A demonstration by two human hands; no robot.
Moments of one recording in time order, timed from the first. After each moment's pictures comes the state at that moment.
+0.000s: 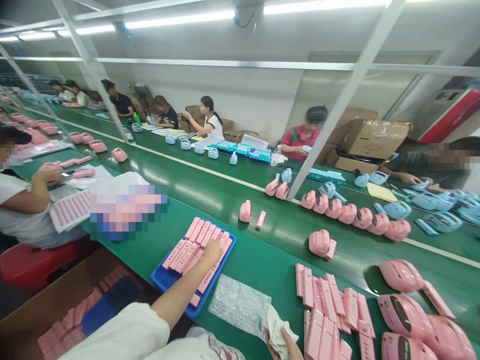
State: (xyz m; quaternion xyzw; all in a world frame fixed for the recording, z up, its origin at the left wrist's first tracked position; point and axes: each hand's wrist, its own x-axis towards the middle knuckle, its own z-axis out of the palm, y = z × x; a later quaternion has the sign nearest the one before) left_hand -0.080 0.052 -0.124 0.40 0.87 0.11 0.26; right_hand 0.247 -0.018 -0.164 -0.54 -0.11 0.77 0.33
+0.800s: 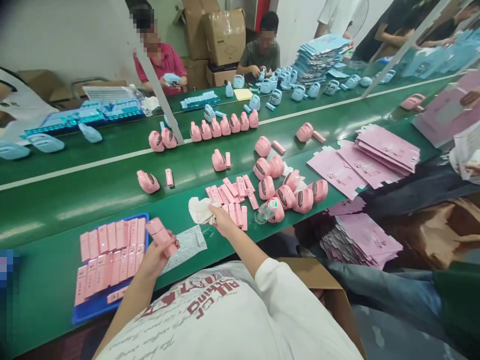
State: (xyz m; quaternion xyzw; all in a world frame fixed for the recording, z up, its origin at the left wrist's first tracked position) left_hand 0.051 -0.004 -0.070 0.37 0.62 0.40 0.57; right_hand 0.269 0.045 -0.046 -0.46 -0.25 0.71 0.48
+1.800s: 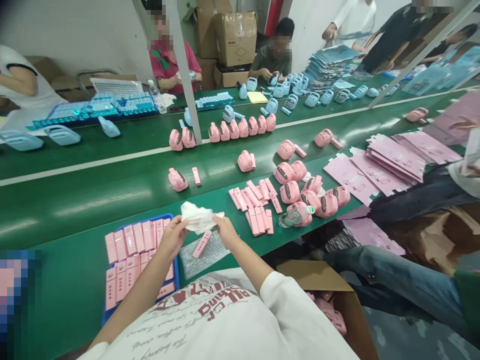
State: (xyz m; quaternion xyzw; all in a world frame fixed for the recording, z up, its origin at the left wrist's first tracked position) left_hand 0.000 0.063 -0.040 0.38 0.54 0.44 0.61; right_hand 0.158 0.049 -0.066 -0.44 -0.29 0.67 0.52
